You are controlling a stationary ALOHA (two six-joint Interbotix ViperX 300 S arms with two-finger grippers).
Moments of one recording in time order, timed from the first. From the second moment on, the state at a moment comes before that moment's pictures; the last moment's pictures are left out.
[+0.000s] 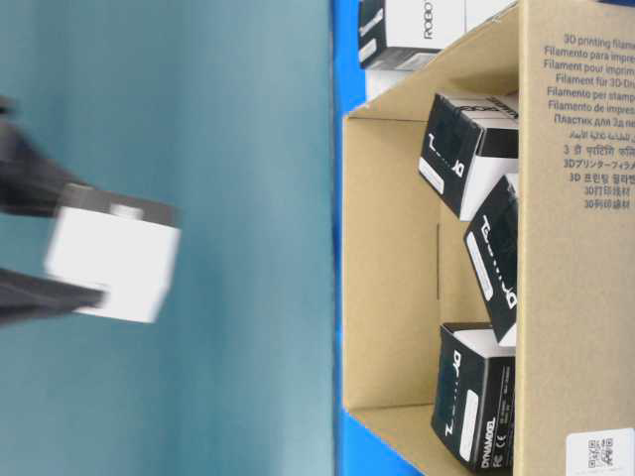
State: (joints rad) left arm -0.06 -1.11 1.06 0.01 0.23 -0.09; right arm -0.14 0.22 -0.36 -0.04 1.39 0.92
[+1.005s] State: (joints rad) left arm -0.06 -1.11 1.01 0.01 0.23 -0.13; right arm 0.01 -0.22 0.03 -0.08 1.52 0.67
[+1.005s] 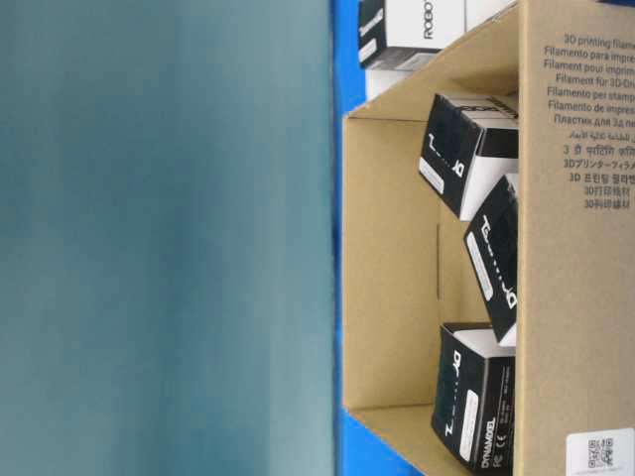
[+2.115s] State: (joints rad) left arm -0.06 -1.06 1.01 0.01 0.21 -0.13; right arm 0.02 -0.16 0.63 -0.07 0.94 0.12
